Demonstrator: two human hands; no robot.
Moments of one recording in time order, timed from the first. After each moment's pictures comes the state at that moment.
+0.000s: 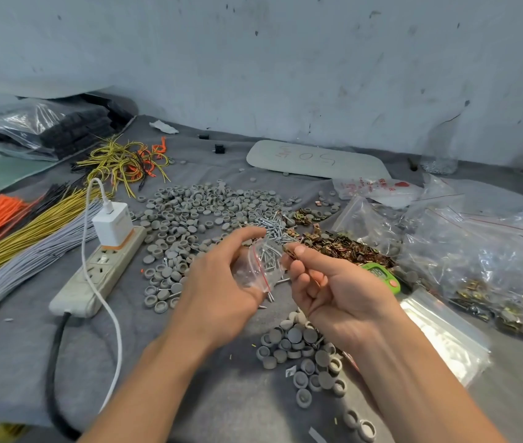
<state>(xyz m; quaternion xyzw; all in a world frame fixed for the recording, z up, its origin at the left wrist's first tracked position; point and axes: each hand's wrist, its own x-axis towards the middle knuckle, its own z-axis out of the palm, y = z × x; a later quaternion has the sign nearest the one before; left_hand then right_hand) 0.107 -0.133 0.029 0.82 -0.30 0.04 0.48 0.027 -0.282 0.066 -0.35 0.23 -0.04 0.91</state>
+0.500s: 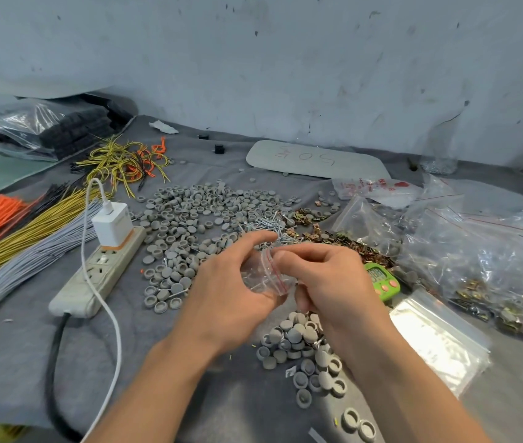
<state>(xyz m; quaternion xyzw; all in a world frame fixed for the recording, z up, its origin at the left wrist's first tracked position) 0.100 -0.138 0.032 0.82 -0.33 0.05 0.47 0.028 -0.273 0.059 -0.67 0.19 -0.18 0.69</state>
